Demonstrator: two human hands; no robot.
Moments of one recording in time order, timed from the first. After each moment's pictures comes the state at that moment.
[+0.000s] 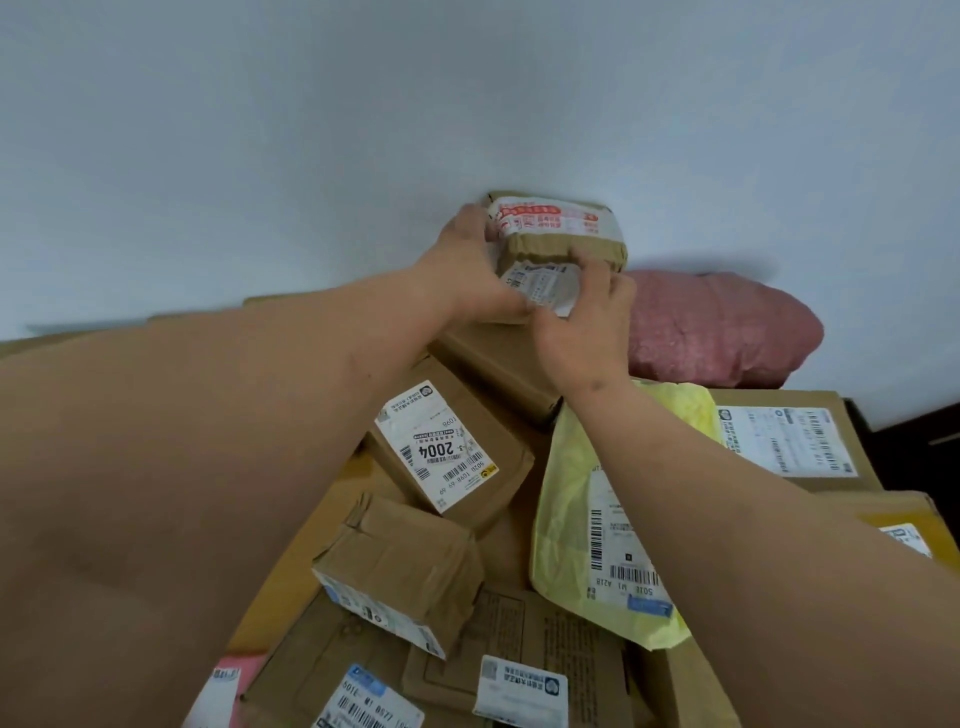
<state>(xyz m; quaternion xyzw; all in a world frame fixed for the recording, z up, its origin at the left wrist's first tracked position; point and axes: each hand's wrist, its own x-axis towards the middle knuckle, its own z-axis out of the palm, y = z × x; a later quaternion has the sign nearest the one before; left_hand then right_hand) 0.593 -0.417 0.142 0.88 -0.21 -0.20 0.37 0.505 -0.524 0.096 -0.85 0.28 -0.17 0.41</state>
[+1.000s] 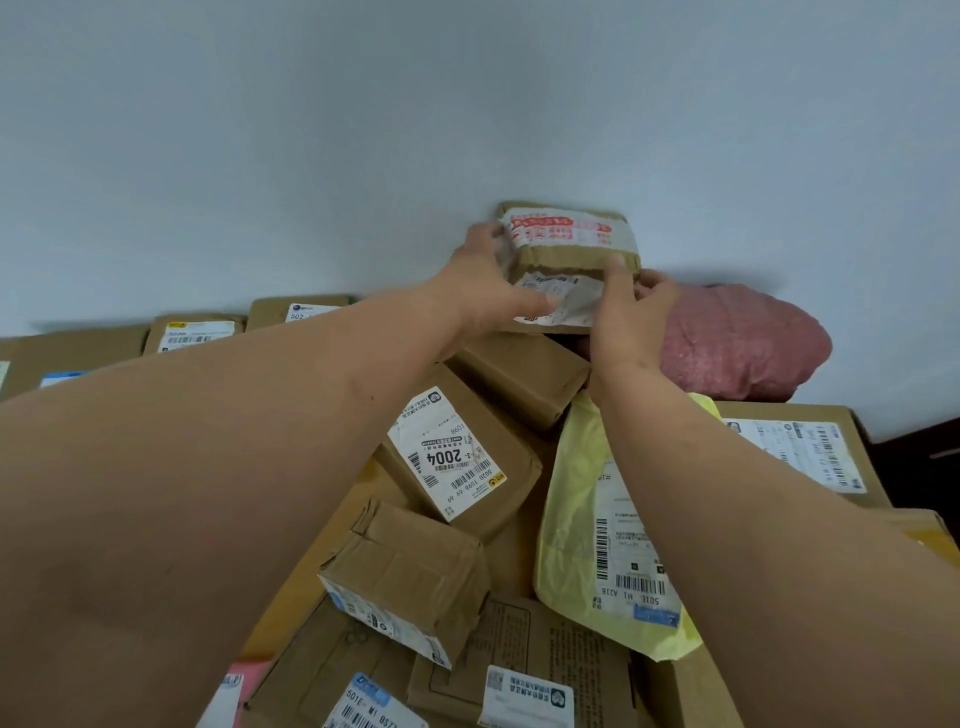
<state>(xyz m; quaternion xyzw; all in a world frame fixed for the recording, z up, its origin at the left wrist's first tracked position) 0.591 -0.415 0.138 0.82 -0.15 -0.28 0.48 0.523 -0.539 0.101 -0.63 0.43 -0.25 0.60</state>
